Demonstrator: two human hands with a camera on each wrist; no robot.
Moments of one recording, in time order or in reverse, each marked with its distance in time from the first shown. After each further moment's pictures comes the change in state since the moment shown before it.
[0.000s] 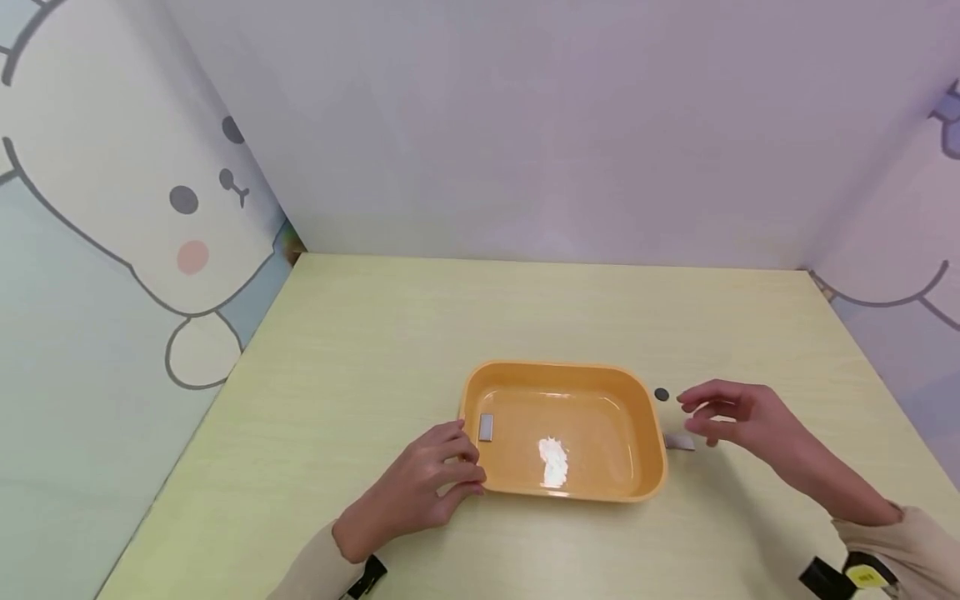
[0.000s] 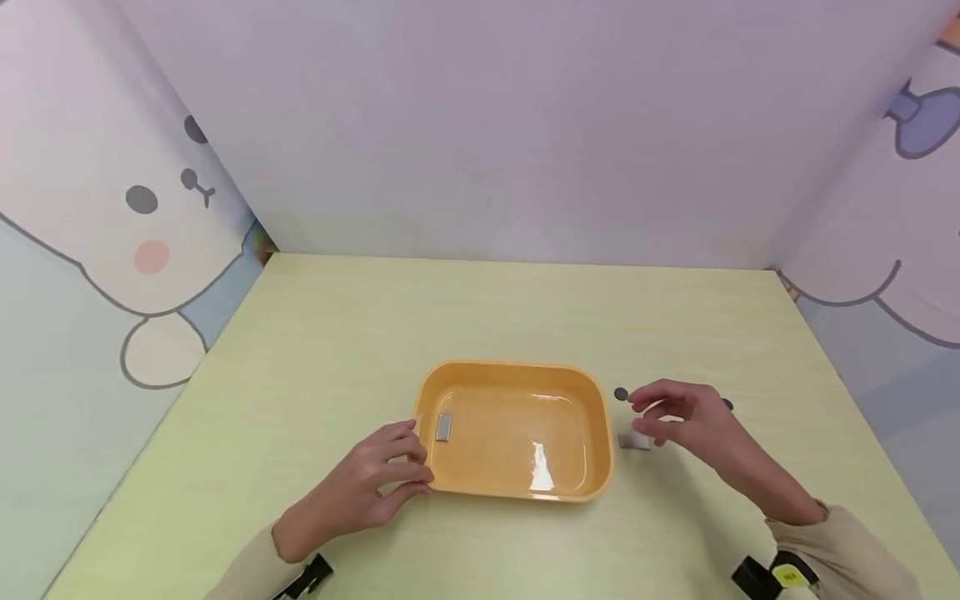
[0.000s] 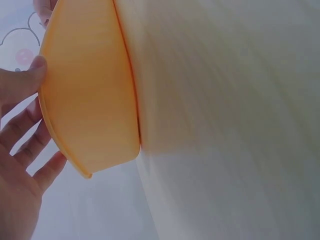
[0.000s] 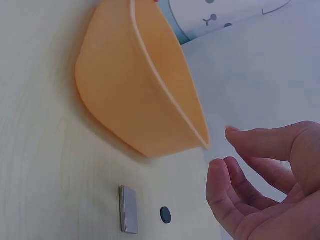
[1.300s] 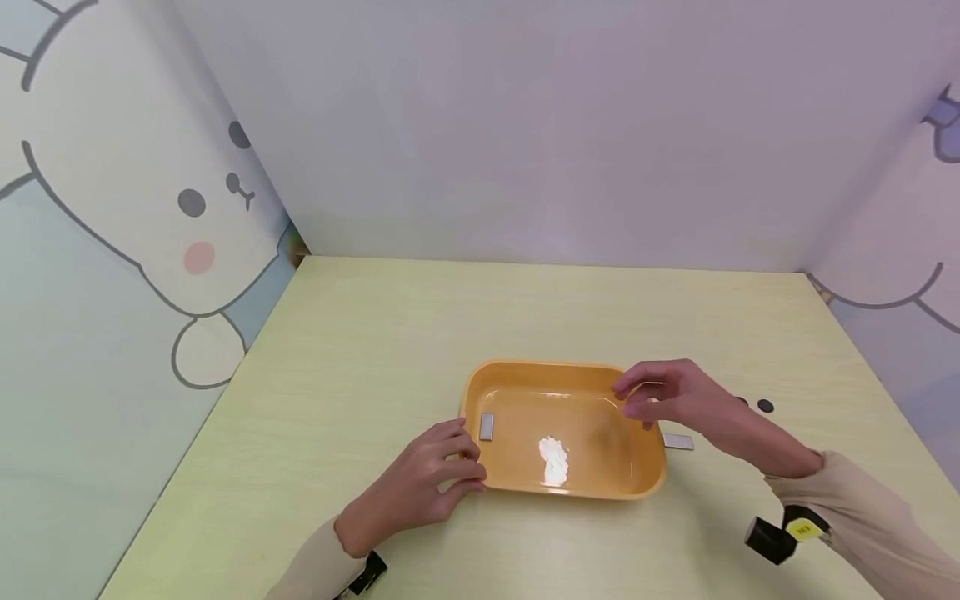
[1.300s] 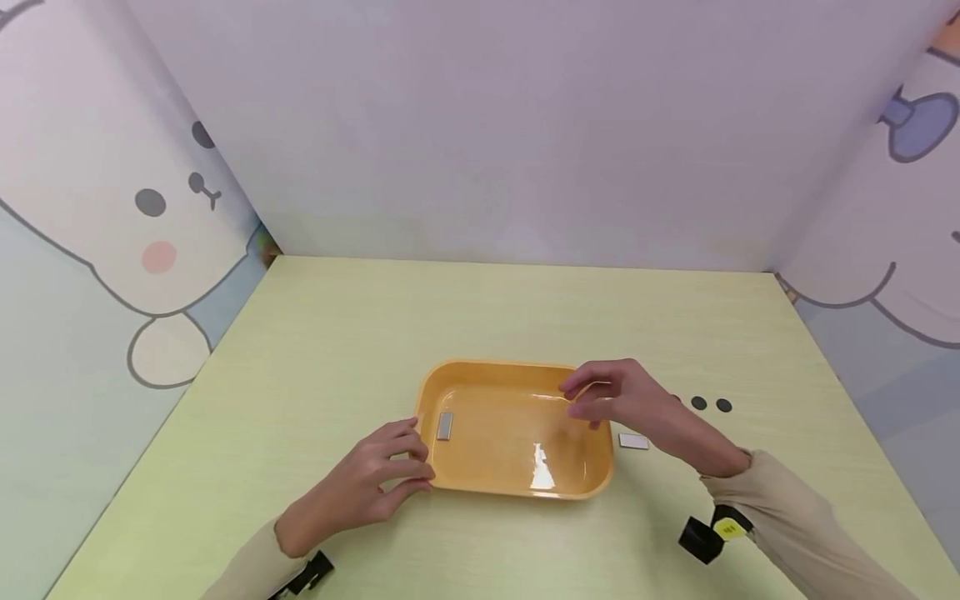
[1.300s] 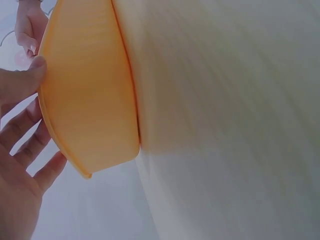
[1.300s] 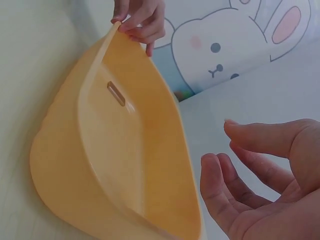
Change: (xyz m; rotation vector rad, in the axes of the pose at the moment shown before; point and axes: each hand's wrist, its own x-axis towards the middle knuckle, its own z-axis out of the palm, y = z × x) left_hand -0.001 0.001 -0.001 -0.002 -0.017 0.000; right_hand 0.041 -0.047 0.036 0.139 -0.242 0.027
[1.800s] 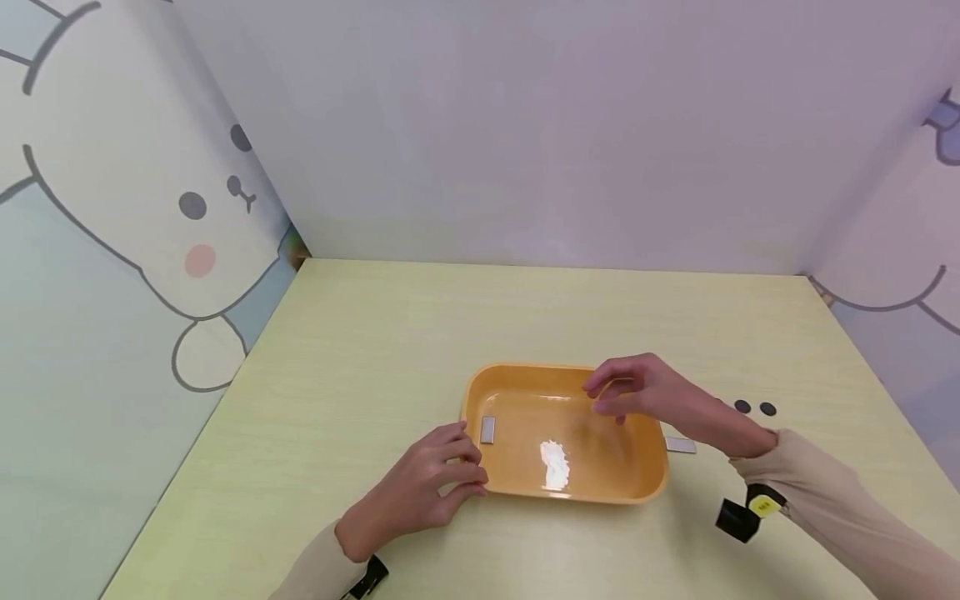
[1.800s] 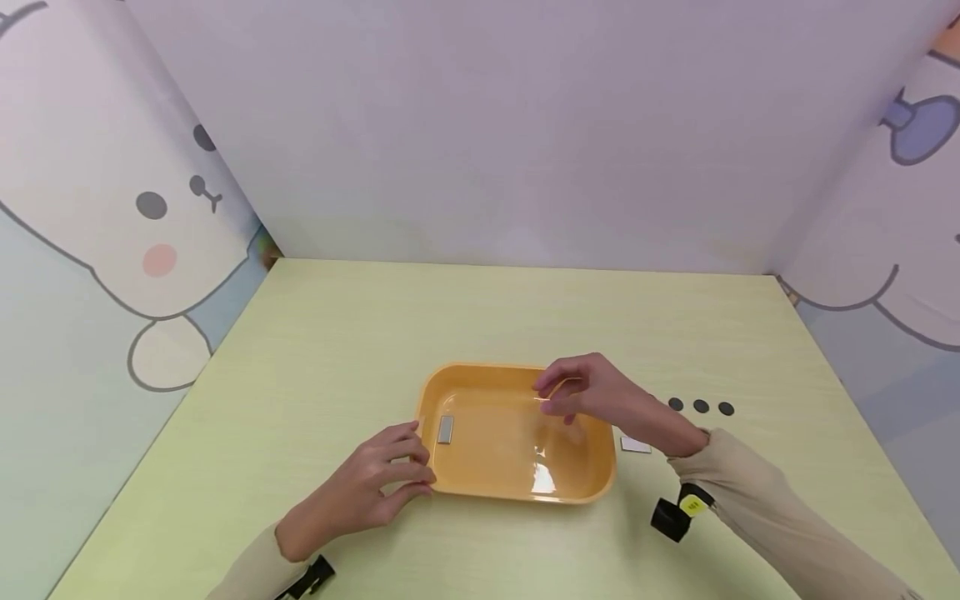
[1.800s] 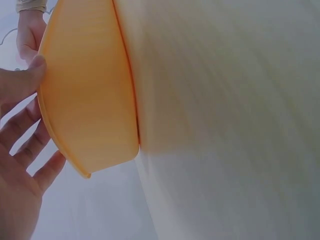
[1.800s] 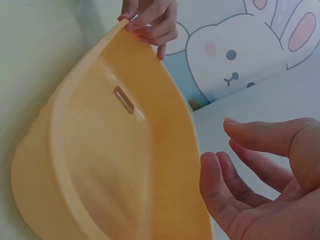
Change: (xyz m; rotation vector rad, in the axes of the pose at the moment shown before) left_hand -0.001 -0.001 0.002 -0.005 0.019 0.004; right_hand 0.030 -0.004 0.014 -0.028 -0.069 -0.042
